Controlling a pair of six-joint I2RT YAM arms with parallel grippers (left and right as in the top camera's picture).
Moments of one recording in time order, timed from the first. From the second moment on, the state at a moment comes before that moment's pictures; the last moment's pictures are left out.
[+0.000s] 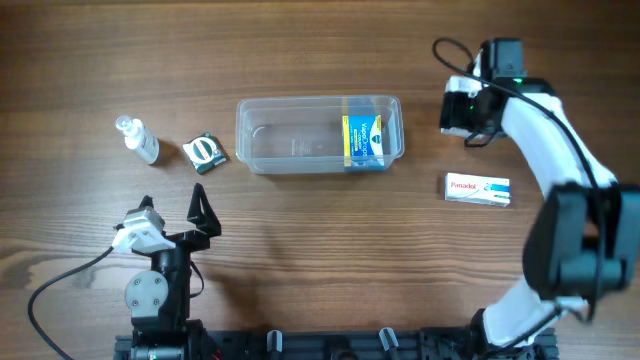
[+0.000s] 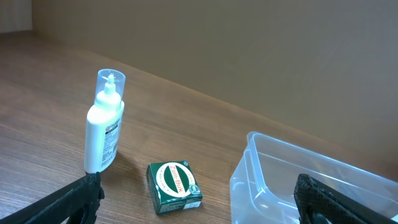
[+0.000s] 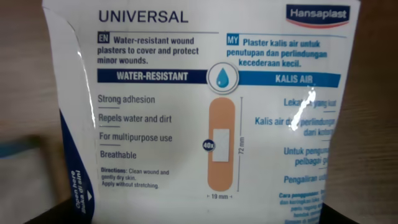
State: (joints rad) left arm 0.04 0.01 0.01 -0.07 -0.06 -0.36; right arm -0.01 1.86 1.35 -0.70 0.01 0.14
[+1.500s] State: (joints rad) left arm 0.04 0.01 0.01 -0.07 -0.06 -0.36; right arm 0.41 1.77 1.35 -0.74 -0.02 0.38
